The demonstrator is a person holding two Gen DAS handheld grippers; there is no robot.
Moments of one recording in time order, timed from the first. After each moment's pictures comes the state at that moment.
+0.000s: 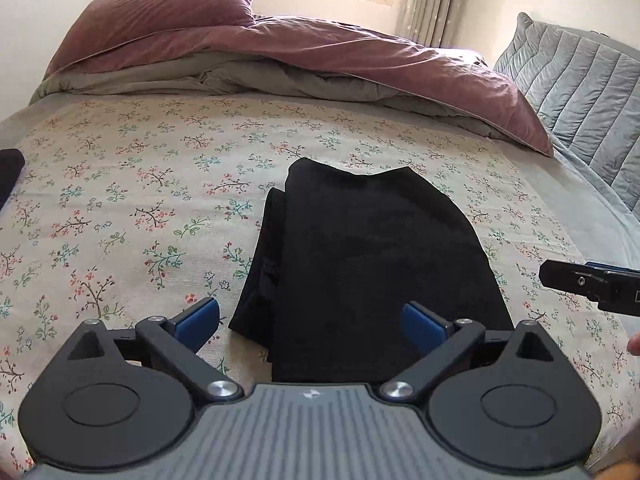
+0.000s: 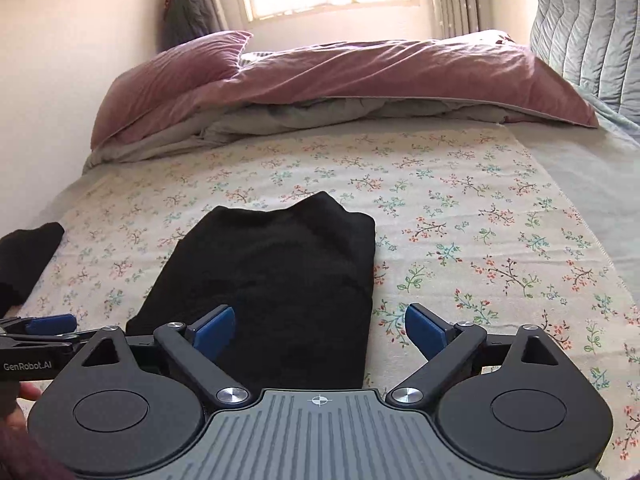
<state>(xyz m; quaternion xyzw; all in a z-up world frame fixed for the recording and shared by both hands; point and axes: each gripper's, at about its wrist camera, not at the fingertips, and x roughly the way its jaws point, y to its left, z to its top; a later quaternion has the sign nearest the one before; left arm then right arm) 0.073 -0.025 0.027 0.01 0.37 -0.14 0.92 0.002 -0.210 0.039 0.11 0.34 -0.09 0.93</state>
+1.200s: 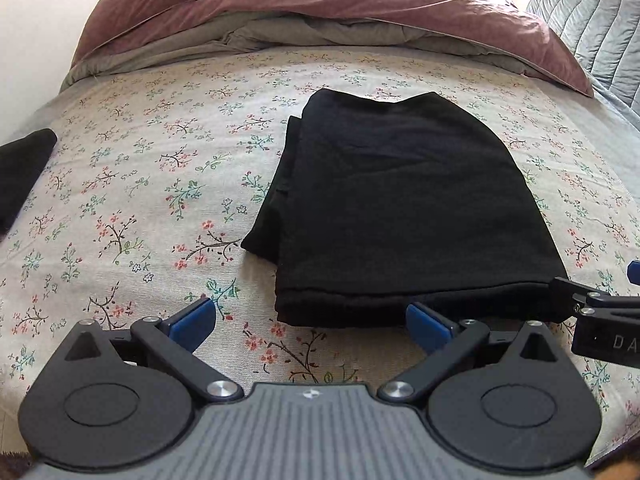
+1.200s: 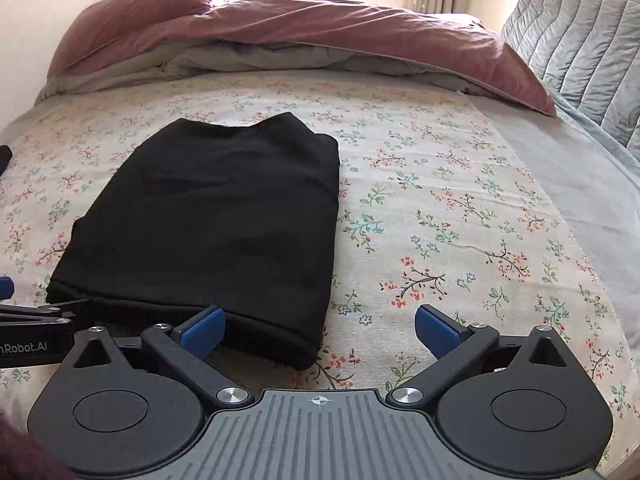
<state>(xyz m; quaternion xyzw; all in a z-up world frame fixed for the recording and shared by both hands) 0.049 -0.051 -0.008 0.08 0.42 -0.07 0.90 -0.020 -0.173 -0.010 0.04 0.40 -0.17 0.90</state>
